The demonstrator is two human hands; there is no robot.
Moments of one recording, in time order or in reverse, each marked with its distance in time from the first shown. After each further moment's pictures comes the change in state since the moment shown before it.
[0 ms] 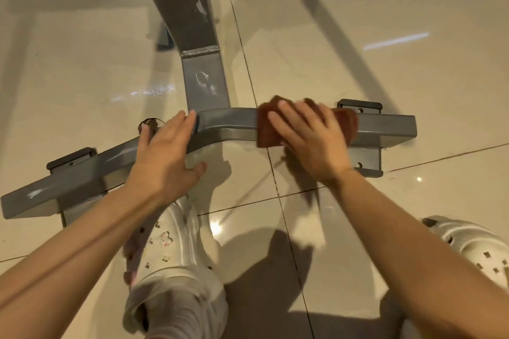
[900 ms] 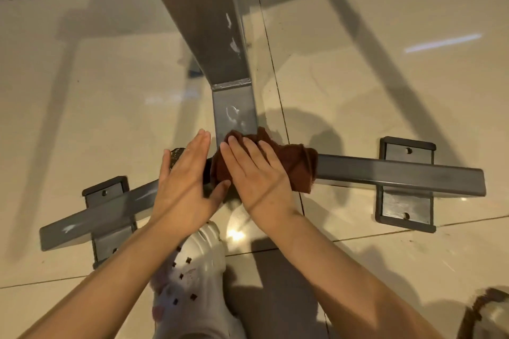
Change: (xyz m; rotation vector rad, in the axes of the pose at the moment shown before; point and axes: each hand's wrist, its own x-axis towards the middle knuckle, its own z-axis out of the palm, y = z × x) left_hand 0.025 -0.015 0.000 -0.067 0.094 -0.033; right_hand 0.089 -0.115 -0.003 0.236 -0.079 0.055
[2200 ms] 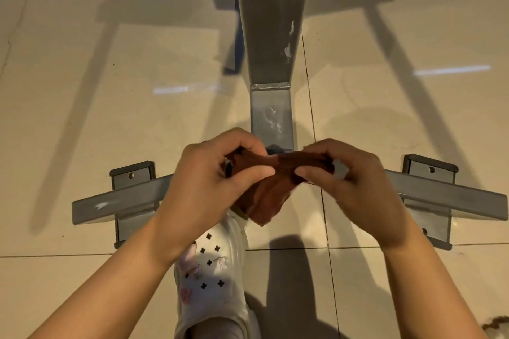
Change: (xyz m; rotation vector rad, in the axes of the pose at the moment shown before) left_hand -0.024 0.026 -0.082 -0.769 0.144 0.049; right_hand -0.003 0.045 -0.112 1.054 -0.109 0.224
